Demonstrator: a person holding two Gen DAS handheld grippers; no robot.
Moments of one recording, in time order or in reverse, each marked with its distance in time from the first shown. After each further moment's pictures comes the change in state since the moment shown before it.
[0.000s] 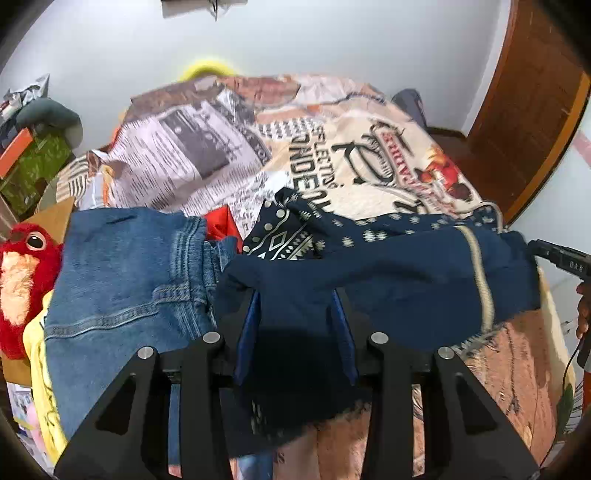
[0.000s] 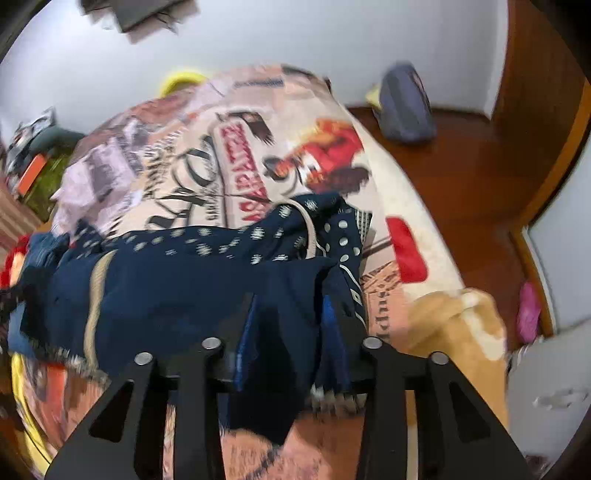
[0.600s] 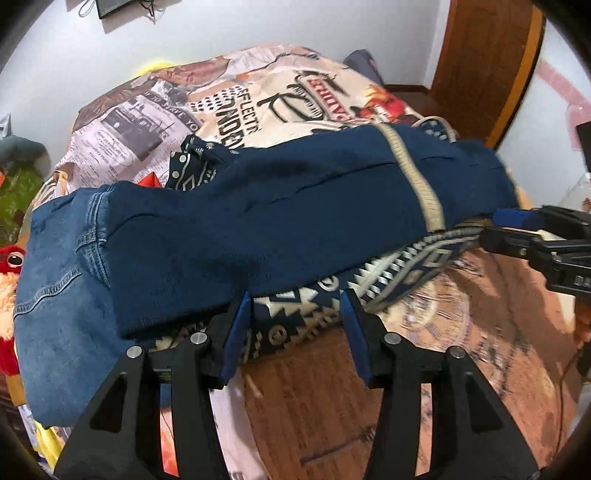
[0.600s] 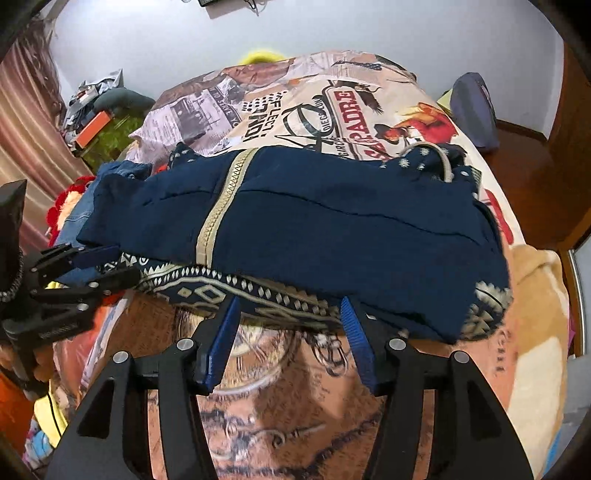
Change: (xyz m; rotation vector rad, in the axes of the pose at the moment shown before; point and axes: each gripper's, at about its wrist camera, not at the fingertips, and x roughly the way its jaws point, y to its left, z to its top) left arm 0.027 -0.076 -0.054 0.188 0.086 -0.031; right arm 0.007 0.082 -0.062 -0.131 0.034 0.185
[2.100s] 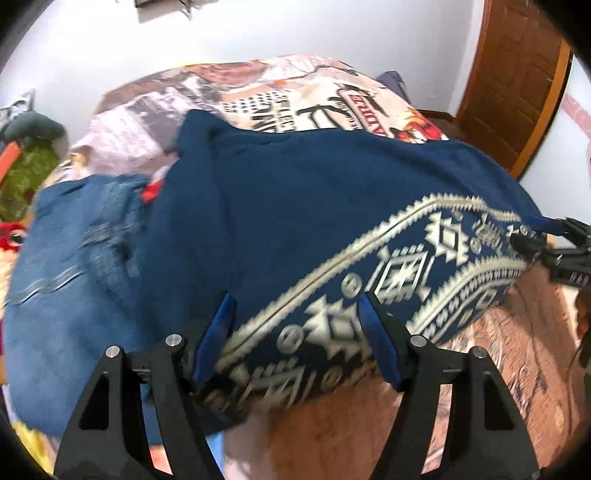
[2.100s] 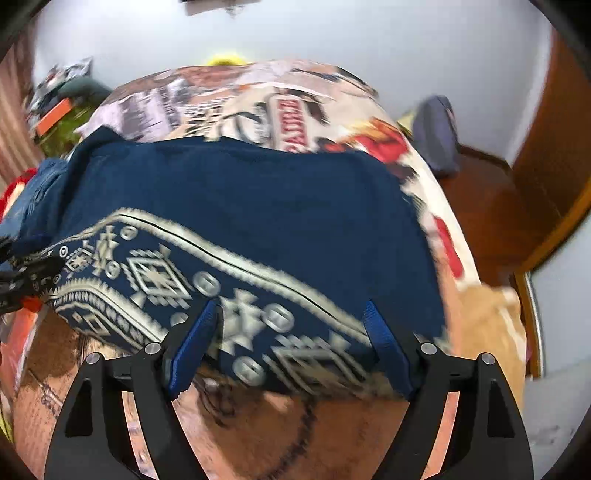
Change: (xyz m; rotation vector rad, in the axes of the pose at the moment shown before) left arm 0.010 0.031 -0.009 -0.112 -0.072 0.046; right arm 0.016 -0.052 0.008 -0.027 -0.036 -0.210
